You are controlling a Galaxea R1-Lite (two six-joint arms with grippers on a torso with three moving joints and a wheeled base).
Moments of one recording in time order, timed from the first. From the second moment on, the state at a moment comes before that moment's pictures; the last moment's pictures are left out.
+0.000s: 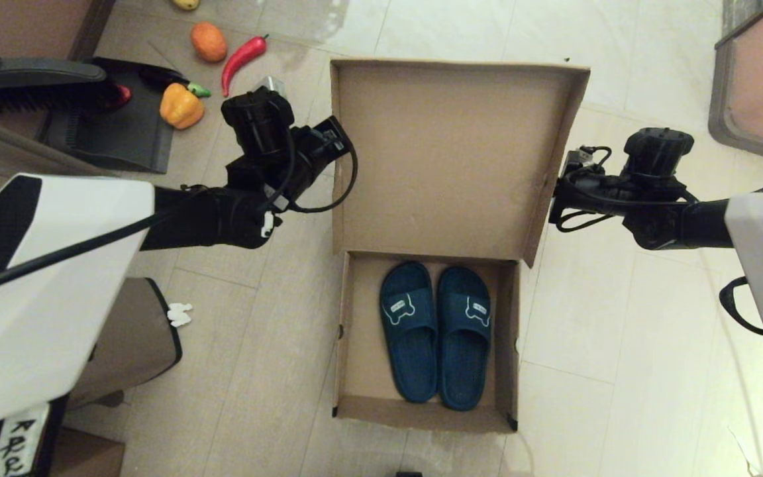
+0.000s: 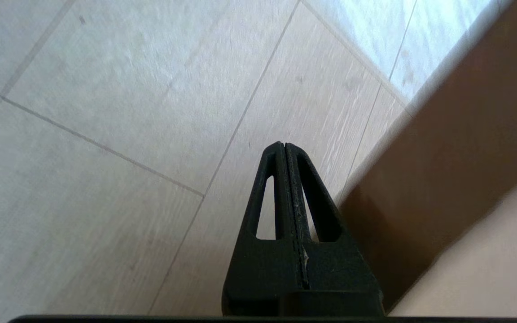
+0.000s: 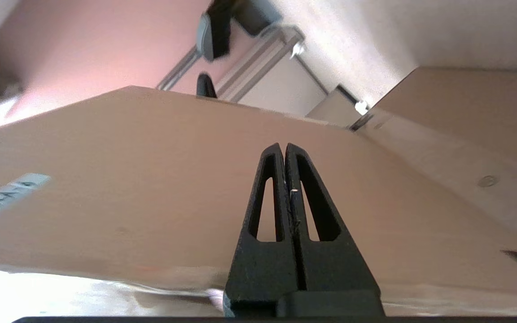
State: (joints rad) left arm -0.44 2.25 -1.91 -0.59 0.11 -0.43; right arm -0.03 2.38 -1.95 -0.59 1.14 1.52
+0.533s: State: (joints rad) left arm -0.47 2.17 -1.91 -0.55 0.17 -0.43; right arm -0.06 2.30 -1.96 -0.60 1.22 1.63
